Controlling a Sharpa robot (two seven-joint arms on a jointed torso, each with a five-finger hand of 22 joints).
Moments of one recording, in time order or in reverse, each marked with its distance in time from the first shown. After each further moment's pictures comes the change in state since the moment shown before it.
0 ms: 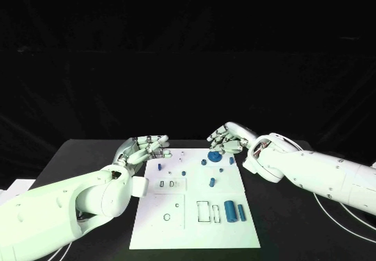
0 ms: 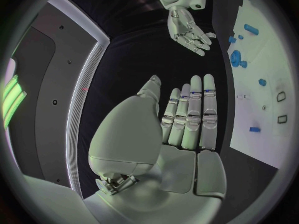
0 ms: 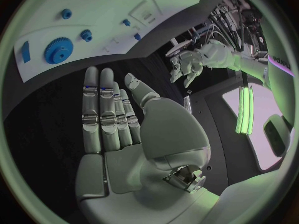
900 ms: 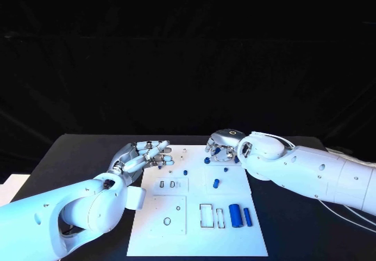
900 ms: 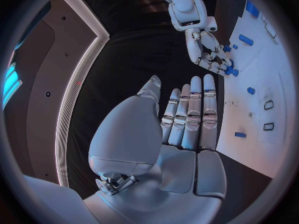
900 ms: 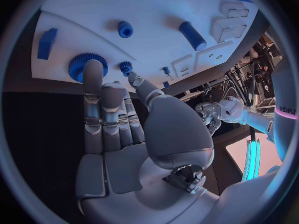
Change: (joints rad) left arm 0.020 -0.052 0.016 0.121 0.000 0.025 -0.024; left_hand 0.000 0.000 -0.003 -0.003 0.000 -0.004 0.004 -0.009 -0.001 -0.004 0.003 -0.010 -0.001 -0.007 0.007 -0.017 0.007 0.000 0.000 0.000 0.000 0.000; right arm 0.050 0.046 0.001 -0.008 -0.454 0.179 -0.215; right_hand -0.042 -0.037 0.080 0.052 0.008 0.023 -0.023 -0.005 0.000 0.001 -0.016 -0.004 0.001 0.017 -0.020 0.694 0.574 0.000 0.038 -0.031 0.412 0.286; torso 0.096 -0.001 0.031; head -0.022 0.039
